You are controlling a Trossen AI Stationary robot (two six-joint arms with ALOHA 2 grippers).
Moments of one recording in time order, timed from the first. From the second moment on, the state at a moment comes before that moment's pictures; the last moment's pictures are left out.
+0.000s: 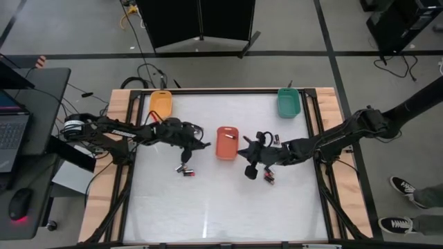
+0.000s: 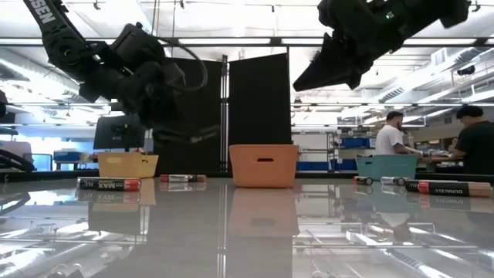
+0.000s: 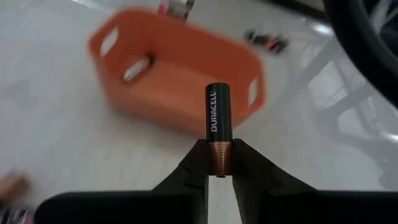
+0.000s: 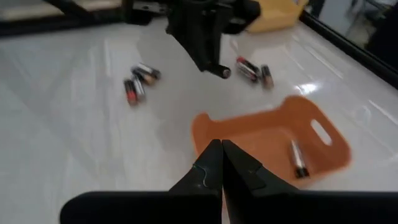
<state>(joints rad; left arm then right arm) 0.25 1.37 0.41 0.50 0.29 -0.19 0.24 1.41 0.73 0.12 0.48 0.33</state>
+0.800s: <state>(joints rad) 0.25 1.37 0.42 1.05 0.42 -0.25 0.15 1.41 0.66 0.72 0.49 0.12</state>
